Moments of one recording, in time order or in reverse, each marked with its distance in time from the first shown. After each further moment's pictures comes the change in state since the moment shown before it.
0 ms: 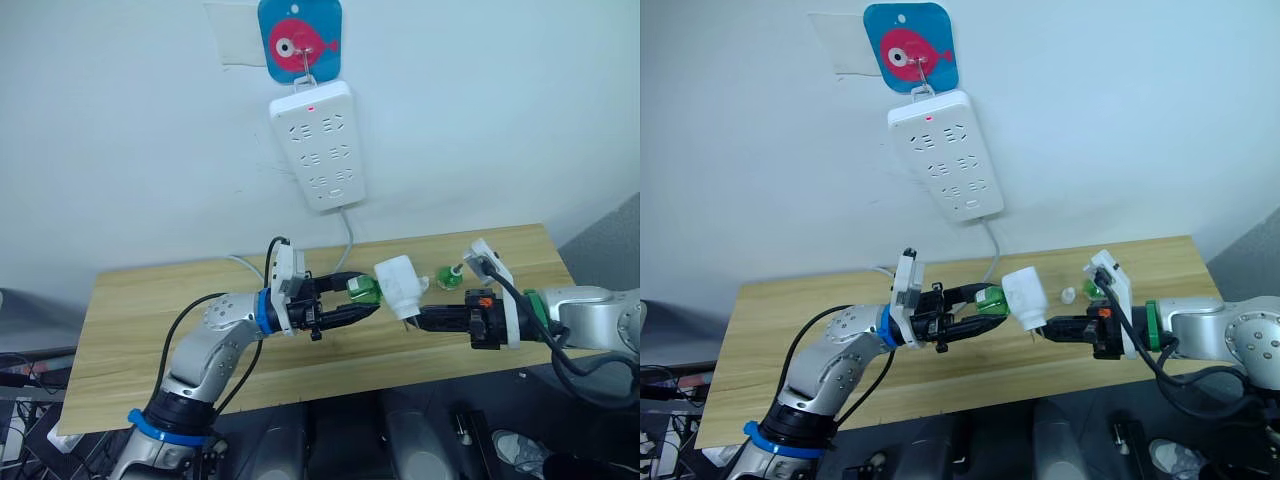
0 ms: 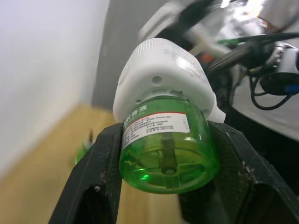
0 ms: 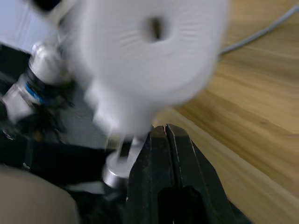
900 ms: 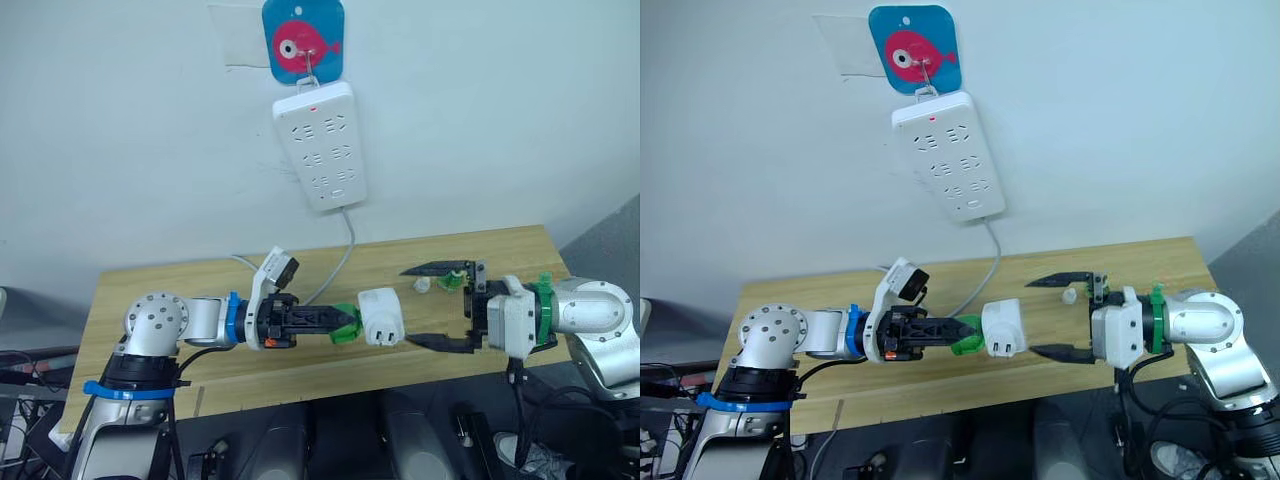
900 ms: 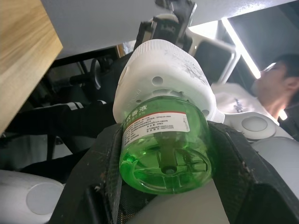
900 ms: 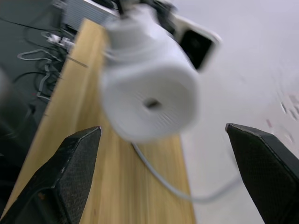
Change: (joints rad) left arm -0.162 0.070 0.206 0.168 -0.646 0.981 0.195; right arm 0.082 0.211 0.130 0.153 -0.992 -1.525 0.629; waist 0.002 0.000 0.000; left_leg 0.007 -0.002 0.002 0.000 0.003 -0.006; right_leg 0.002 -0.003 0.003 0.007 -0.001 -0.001
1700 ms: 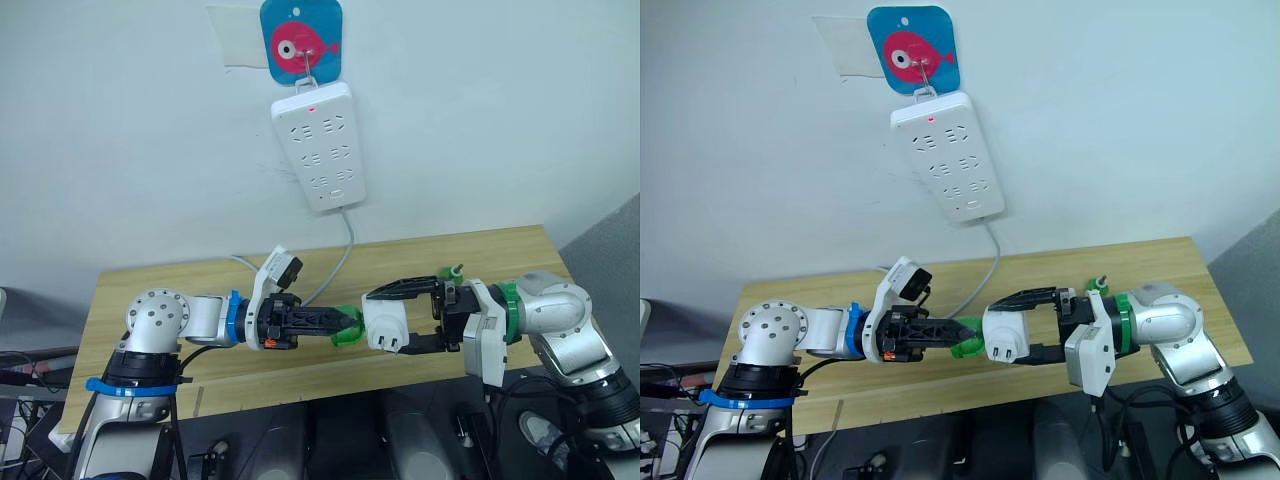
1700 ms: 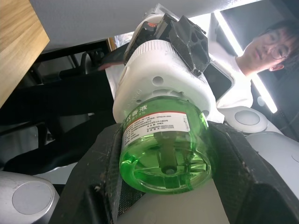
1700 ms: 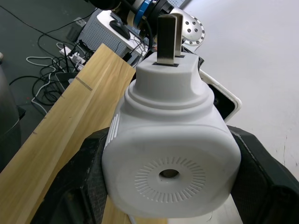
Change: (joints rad) left arm -0.017 0.002 -0.001 -0.004 -0.023 0.035 -0.007; right arm -0.116 0.096 0.119 0.060 -0.074 -0.183 -0.015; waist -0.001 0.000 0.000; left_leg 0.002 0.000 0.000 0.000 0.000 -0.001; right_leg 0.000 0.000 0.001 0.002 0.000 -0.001
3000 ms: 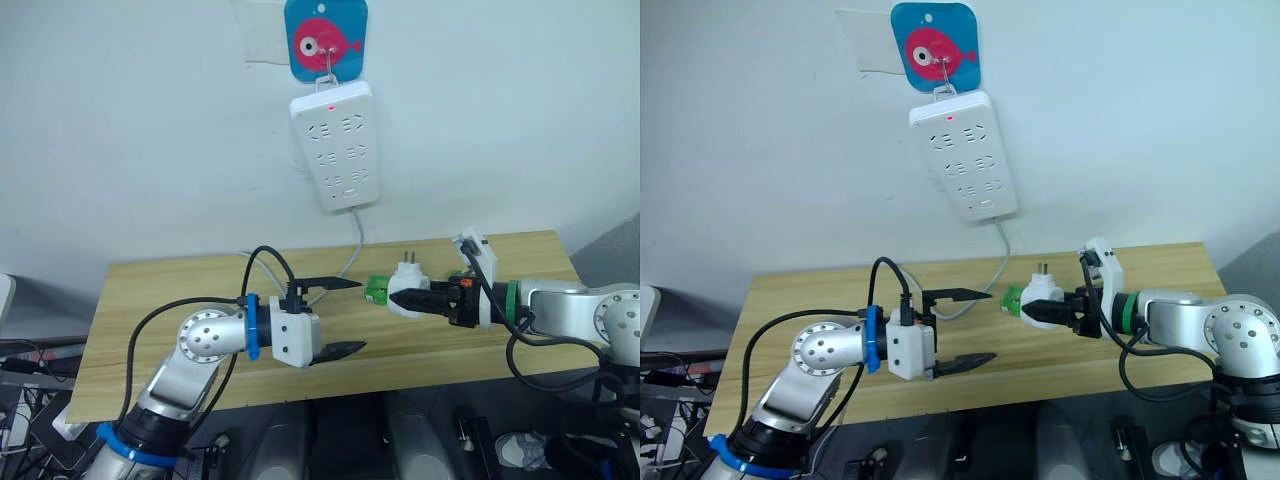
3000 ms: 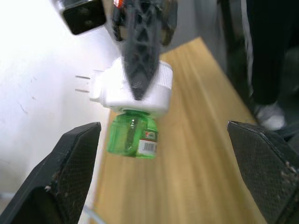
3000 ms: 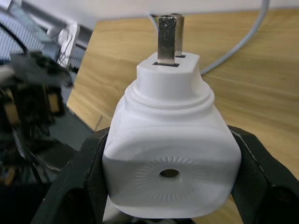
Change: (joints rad) left arm 0.243 0.021 -0.307 -0.204 1.415 -1.886 -0.171; right arm -0.068 -0.082 -0.261 -0.062 1.393 1.827 -1.212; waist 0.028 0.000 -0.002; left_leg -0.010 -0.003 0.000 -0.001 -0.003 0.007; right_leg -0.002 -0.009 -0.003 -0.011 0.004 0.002
